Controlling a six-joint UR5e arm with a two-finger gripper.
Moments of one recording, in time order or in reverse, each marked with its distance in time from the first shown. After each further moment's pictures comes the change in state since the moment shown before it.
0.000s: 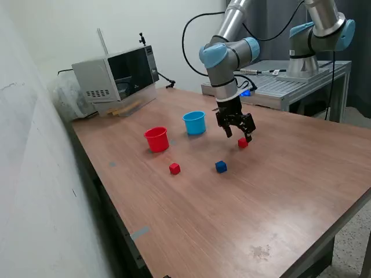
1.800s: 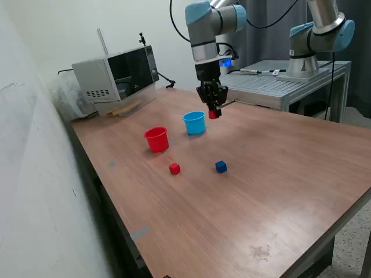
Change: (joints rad) arm -0.062 -0.139 -0.127 0.089 -0.005 0.002
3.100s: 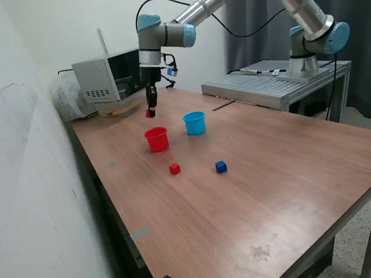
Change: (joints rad) arm -0.212 0.224 -0.286 -0.126 -0.036 0.112
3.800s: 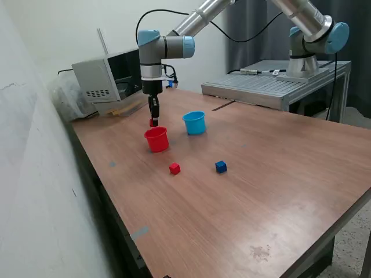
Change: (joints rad) arm -0.009 0.045 0.000 -0.001 -0.048 0.001
